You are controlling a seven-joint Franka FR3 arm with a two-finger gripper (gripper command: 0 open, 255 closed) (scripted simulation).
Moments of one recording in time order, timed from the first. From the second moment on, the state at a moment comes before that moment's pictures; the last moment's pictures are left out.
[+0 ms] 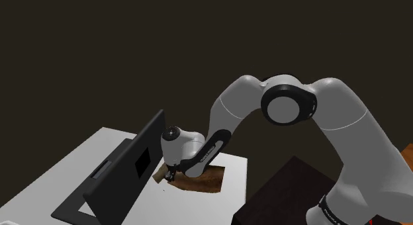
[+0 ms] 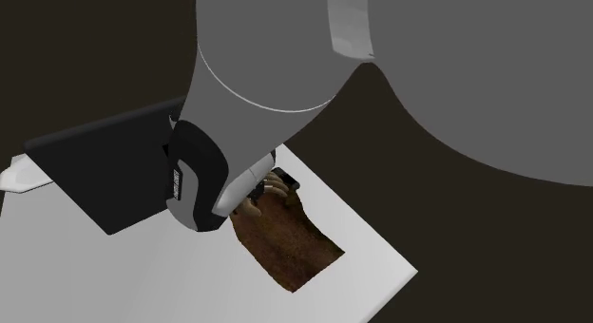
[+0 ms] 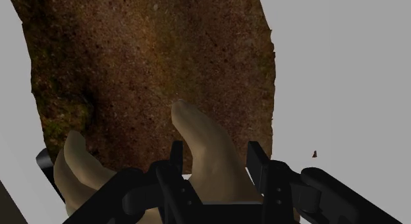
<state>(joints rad) 0.39 0.84 0.13 -1.76 -0.53 2.64 0.53</state>
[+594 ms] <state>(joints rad) 0.38 0.81 0.14 -1.78 -0.53 2.63 0.52</state>
